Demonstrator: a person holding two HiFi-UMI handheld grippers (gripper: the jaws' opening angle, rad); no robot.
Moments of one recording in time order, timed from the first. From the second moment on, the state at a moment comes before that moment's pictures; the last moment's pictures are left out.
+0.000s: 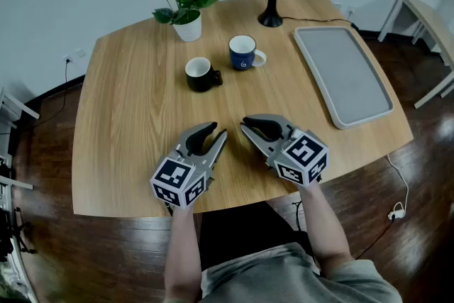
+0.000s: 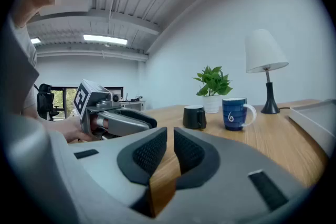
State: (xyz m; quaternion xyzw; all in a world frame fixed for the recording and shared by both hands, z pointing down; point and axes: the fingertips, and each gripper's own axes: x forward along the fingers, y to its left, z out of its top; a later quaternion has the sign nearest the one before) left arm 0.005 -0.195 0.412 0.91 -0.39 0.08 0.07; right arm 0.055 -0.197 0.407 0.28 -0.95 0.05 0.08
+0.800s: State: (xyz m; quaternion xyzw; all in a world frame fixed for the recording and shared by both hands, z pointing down) left arm 0.036 -0.203 0.413 0.92 -0.37 0.09 0.07; right arm 0.057 -0.194 0.408 0.28 -0.96 0.04 0.09
